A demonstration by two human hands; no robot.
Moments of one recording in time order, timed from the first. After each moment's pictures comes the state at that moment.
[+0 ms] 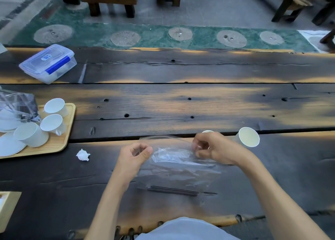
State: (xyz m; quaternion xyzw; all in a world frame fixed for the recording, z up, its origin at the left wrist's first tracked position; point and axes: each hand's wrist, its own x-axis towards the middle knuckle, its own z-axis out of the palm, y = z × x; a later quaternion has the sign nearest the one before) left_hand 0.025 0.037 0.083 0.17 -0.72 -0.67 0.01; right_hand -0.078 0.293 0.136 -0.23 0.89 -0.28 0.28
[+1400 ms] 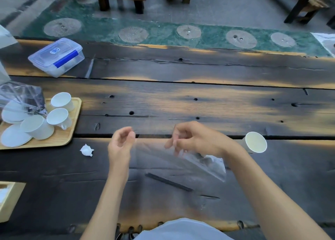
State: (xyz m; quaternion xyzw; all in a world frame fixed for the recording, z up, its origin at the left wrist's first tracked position) left_hand 0.008 0.016 0.055 0.29 -0.64 -0.69 0.20; right_hand -0.081 0.226 0.179 -0.25 0.77 -0.43 0.40
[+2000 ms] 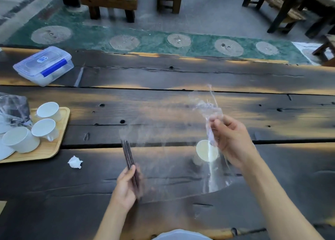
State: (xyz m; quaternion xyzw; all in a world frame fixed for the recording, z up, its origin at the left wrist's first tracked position) left_hand 0.033 0.041 -0.020 0.37 -0.27 -0.89 -0.02; right_hand -0.095 0.297 0.166 0.00 0.60 -0.78 0.16
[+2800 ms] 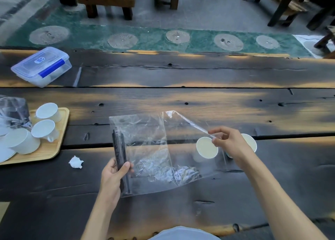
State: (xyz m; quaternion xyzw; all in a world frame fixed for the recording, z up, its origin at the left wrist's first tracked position) left_hand 0.038 0.010 0.005 0.27 -0.57 -0.78 0.07; right_hand -0.111 0.331 0.113 0.05 0.84 -0.51 0.18
